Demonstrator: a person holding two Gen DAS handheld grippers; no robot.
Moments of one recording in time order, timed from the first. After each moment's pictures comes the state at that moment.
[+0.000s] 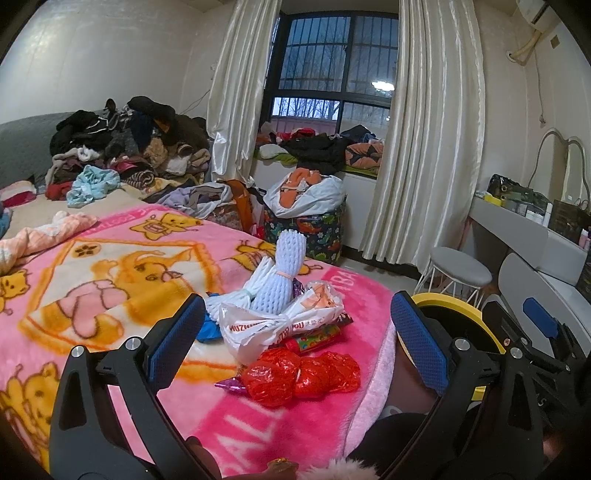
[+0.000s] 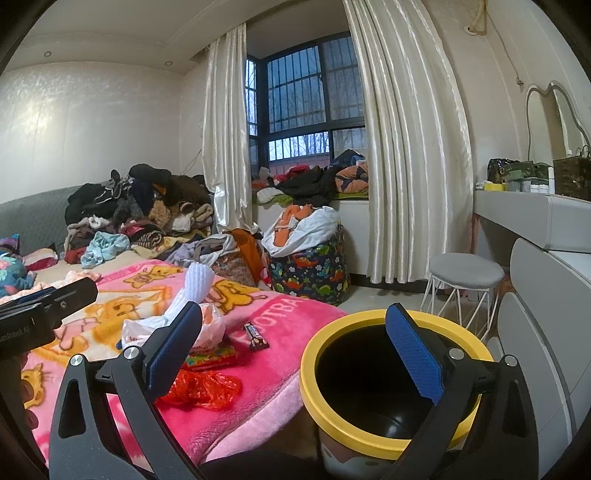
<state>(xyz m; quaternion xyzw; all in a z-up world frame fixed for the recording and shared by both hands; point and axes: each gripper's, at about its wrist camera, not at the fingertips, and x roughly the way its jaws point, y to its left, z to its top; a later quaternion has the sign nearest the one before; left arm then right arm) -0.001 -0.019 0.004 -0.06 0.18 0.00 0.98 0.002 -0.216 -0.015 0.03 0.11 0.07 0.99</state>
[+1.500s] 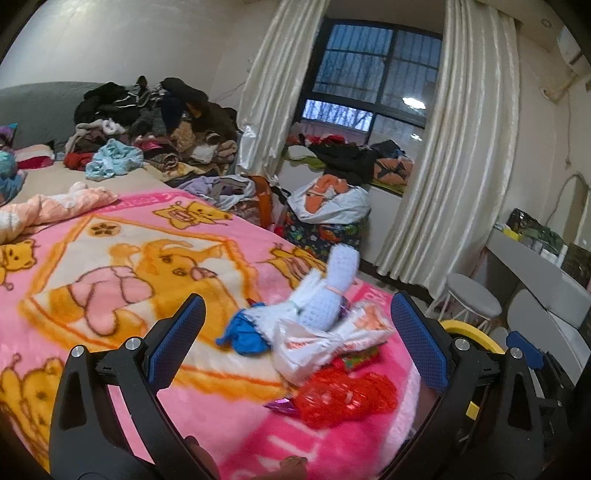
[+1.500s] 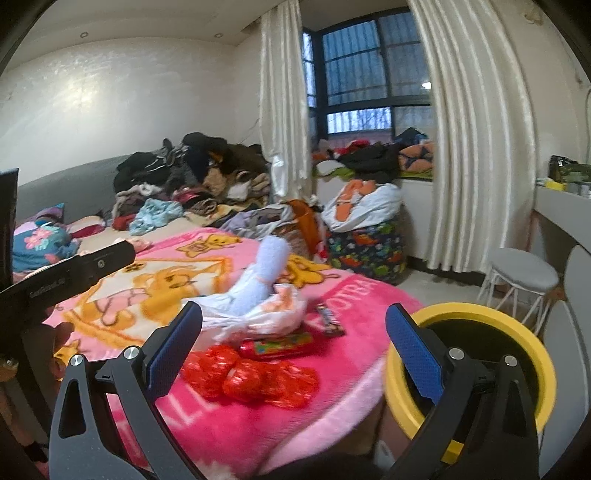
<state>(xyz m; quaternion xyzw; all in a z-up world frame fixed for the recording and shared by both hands) 0.010 0.055 0.002 -0.14 0.17 0.03 0.97 0.026 -0.147 -0.024 0.00 0.16 0.19 0.97</state>
